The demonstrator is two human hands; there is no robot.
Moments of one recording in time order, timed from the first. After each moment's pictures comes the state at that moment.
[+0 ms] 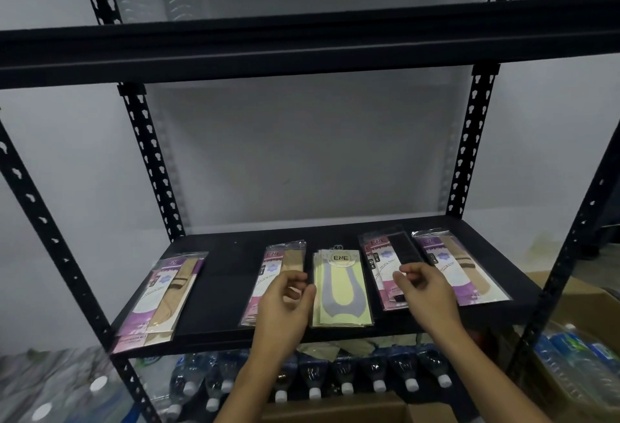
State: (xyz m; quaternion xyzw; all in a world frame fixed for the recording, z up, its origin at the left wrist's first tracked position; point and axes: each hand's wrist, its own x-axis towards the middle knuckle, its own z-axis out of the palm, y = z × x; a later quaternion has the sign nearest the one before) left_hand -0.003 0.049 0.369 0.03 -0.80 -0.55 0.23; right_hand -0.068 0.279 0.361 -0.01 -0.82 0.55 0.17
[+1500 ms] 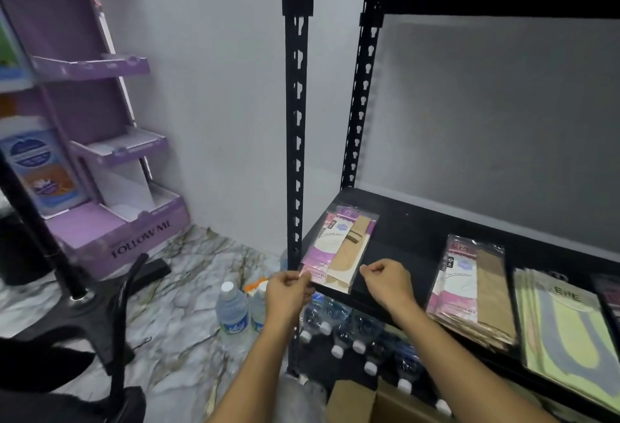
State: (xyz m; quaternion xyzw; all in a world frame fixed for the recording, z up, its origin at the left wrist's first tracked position) left_hand 0.047 -0.227 0.275 0.39 -0.55 -0.69 0.26; right_hand -0.071 -0.095 0.313 0.13 -0.89 0.43 -0.08
